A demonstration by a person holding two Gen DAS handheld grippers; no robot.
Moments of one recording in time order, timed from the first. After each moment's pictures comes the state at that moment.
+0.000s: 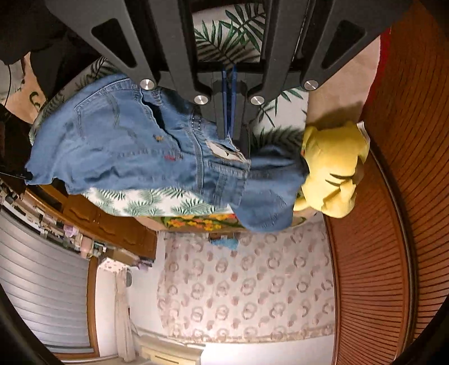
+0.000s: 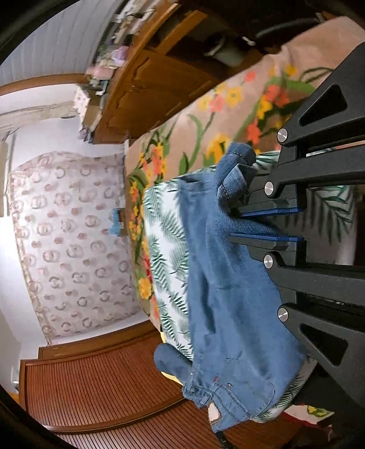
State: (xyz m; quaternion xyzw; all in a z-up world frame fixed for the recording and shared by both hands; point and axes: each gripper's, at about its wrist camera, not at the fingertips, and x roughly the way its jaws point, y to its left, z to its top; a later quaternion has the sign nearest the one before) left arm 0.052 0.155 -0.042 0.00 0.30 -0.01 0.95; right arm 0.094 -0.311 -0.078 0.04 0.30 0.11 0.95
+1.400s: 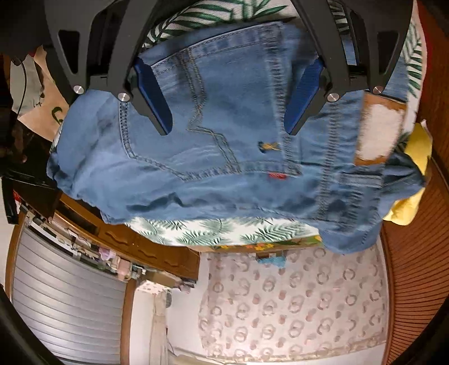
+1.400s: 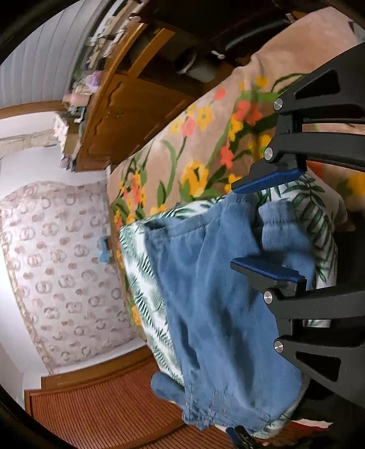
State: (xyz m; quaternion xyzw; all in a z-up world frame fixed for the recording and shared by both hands) left arm 0.100 0.044 -0.091 0.00 0.34 -0.13 0.93; right arm 0.090 -0.327 -0.092 0.06 0.33 0.05 0.94
